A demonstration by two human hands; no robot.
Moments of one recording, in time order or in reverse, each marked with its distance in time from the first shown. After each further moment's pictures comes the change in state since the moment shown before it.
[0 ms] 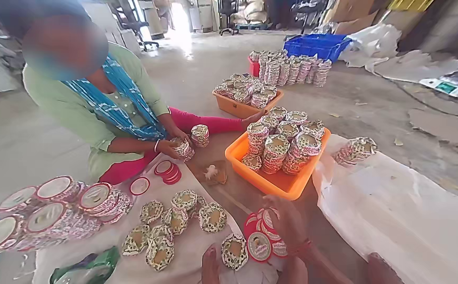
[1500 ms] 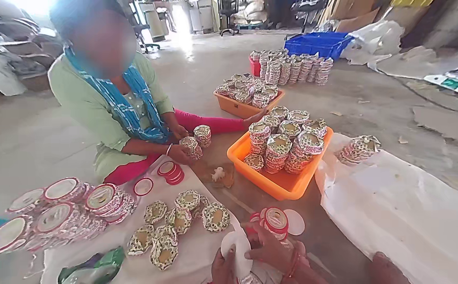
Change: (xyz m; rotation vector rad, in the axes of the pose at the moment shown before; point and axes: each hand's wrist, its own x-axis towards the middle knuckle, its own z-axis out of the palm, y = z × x) left_hand -0.013 -0.004 0.020 -0.259 -0.163 0.194; right_hand -0.034 -0.036 0.033 0.871 -0.697 0.400
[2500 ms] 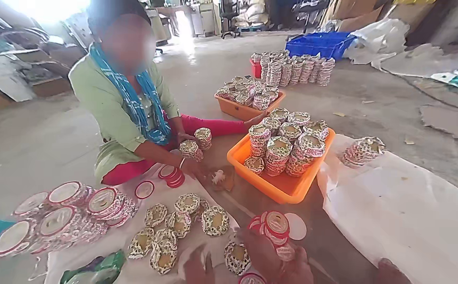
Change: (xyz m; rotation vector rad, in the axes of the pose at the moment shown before) left_hand 0.022 0.036 -0.053 1.244 0.091 0.375; right_hand 0.032 0.126 -0.005 -0.733 0.226 -0.437
